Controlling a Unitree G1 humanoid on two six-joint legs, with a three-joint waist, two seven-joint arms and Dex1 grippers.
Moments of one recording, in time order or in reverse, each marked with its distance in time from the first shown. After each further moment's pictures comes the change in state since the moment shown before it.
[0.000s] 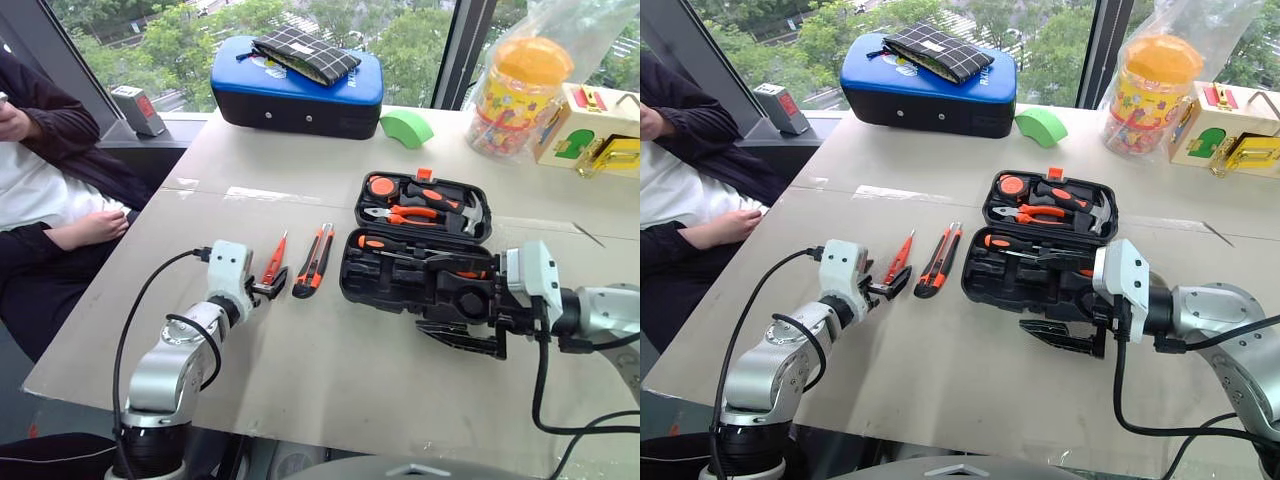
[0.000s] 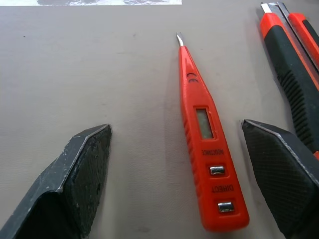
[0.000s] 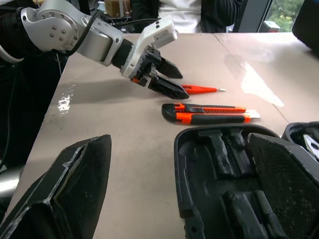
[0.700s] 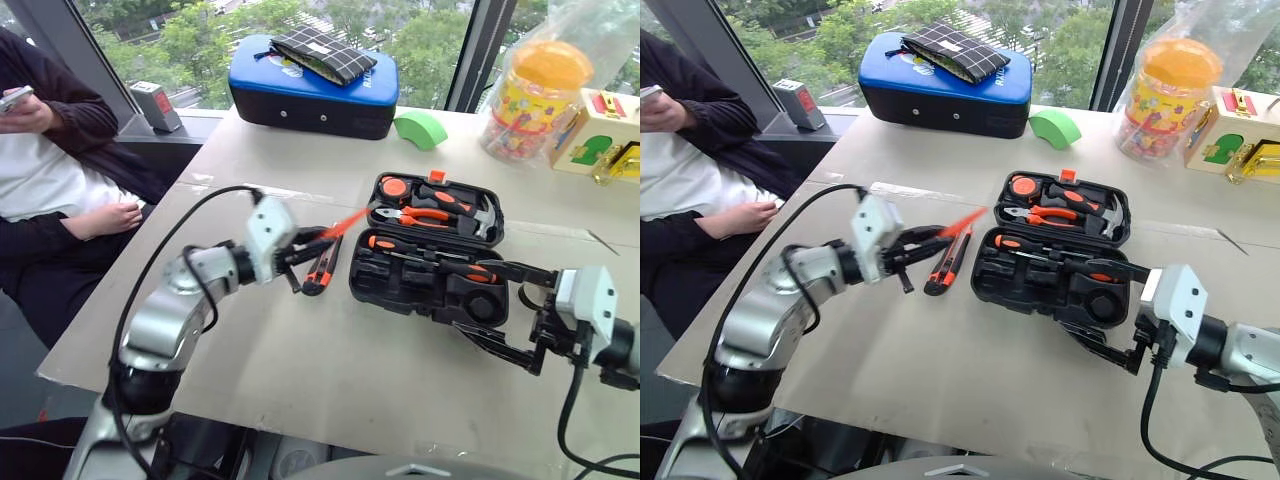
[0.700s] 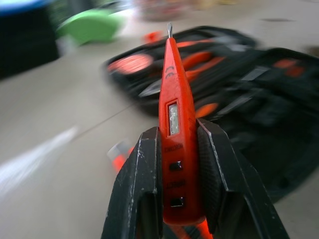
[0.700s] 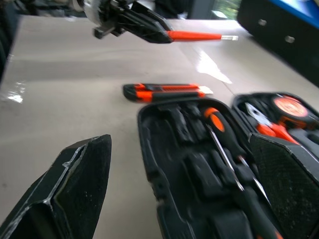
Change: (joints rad) left arm -0.373 0.233 -0.298 0.185 0.031 -0.449 -0.757; right arm 0.376 0.030 -0.294 -0.082 -0.052 -0.099 -0.073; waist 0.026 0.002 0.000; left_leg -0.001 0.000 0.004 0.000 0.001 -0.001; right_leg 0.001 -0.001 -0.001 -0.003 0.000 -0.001
